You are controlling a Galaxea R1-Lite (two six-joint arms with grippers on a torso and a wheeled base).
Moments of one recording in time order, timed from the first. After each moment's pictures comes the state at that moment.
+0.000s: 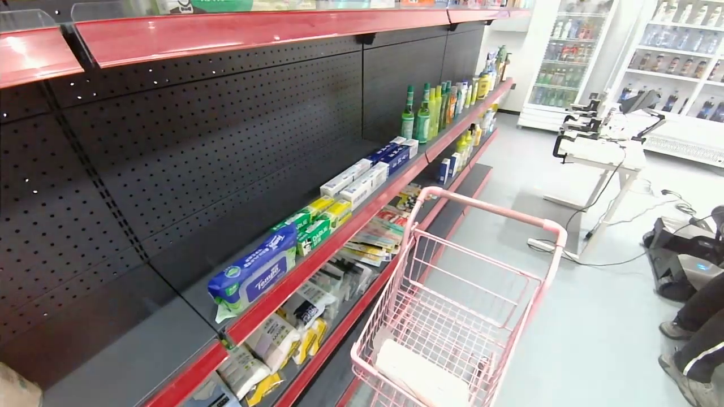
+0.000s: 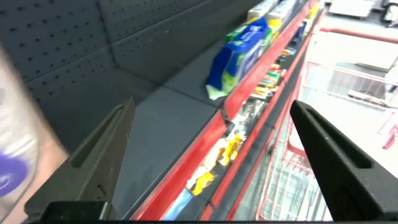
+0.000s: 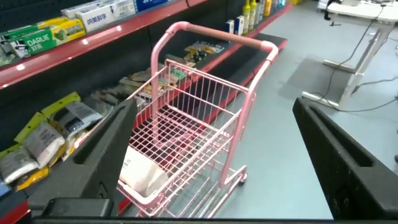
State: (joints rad) left arm 0.00 0.00 0.00 0.01 -0.05 0.00; right arm 0.00 0.00 0.00 0.00 0.01 0.00
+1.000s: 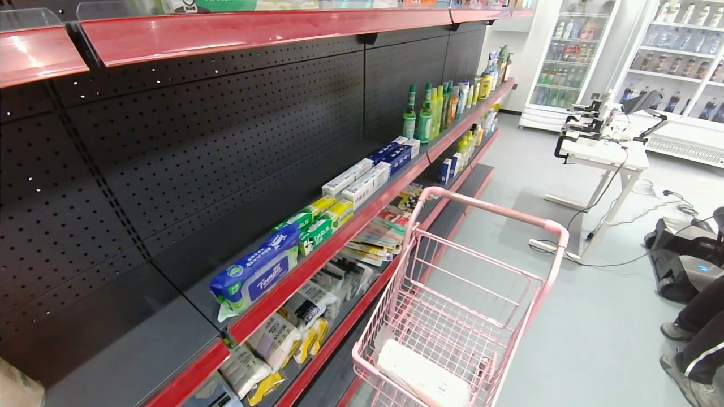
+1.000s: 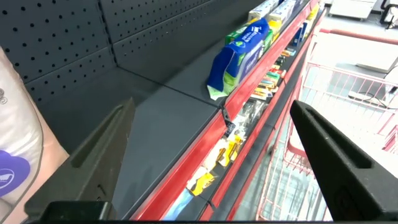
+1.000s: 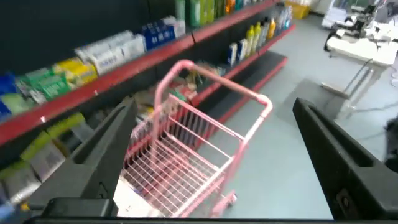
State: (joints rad) left arm 0.00 0.00 0.00 0.01 -0.05 0.00; right arm 0.00 0.69 -0.61 -0.03 0.04 -0.10
